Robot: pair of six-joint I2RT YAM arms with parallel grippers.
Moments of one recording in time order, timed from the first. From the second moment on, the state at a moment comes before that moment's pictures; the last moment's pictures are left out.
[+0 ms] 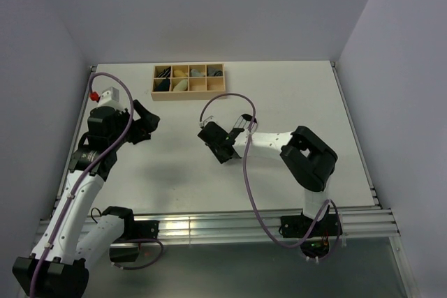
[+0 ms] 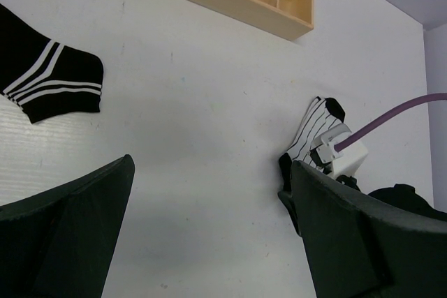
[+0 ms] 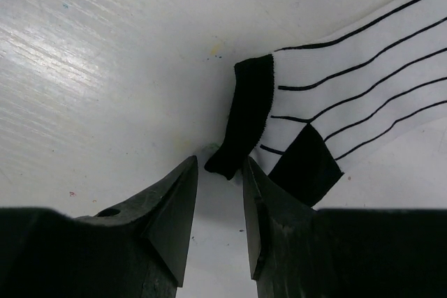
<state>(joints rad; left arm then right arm) -0.17 0.84 0.83 -0.45 0.06 -0.59 0.93 1.86 1.15 -0.44 0.35 0.23</state>
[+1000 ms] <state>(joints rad) -0.17 0.93 0.82 -0.41 0.14 -0.64 0.92 1.83 1.11 -0.36 0.27 0.33</state>
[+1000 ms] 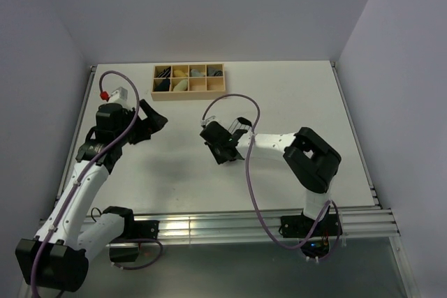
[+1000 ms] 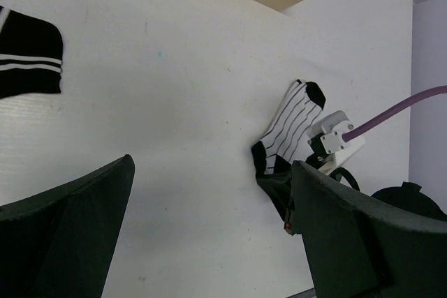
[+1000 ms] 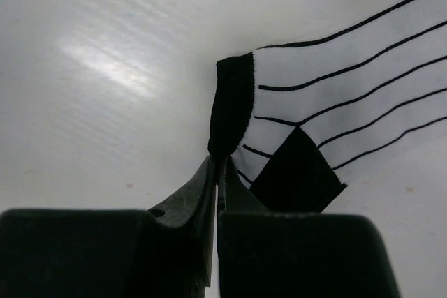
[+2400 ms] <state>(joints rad) -0.56 1.66 0.85 -0.11 0.18 -0.95 0.64 1.82 0.93 0.00 -0.57 0.47</state>
